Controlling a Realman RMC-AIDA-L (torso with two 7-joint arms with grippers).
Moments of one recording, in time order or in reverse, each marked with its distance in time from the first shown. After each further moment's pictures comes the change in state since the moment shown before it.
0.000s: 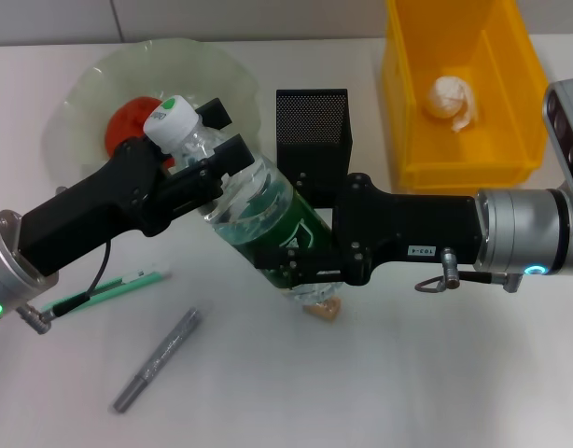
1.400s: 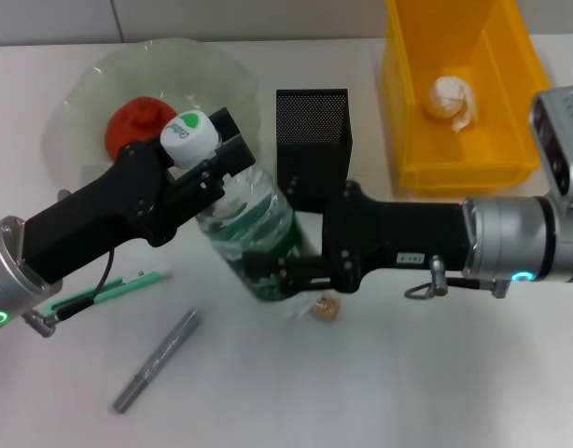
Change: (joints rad) left arm -0.003 -0.002 0.006 -0.022 0.000 0.019 0.071; right arm 0.032 0.000 -0.043 0.073 0.043 0.010 -0.050
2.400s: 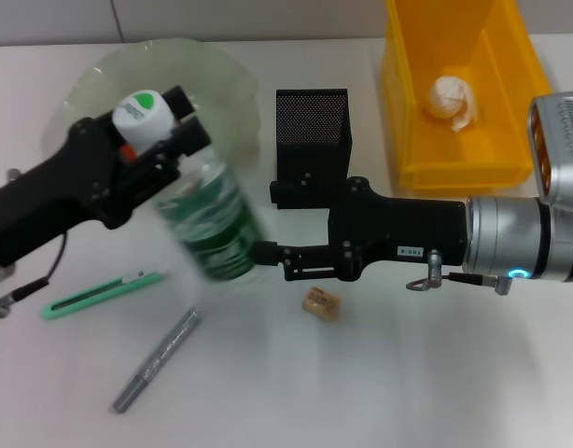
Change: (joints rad) left arm 0.039 0.015 -0.021 0.115 -0.003 0.002 -0.015; right arm -0.017 0.000 0.006 0.001 0.001 0.094 -0.017
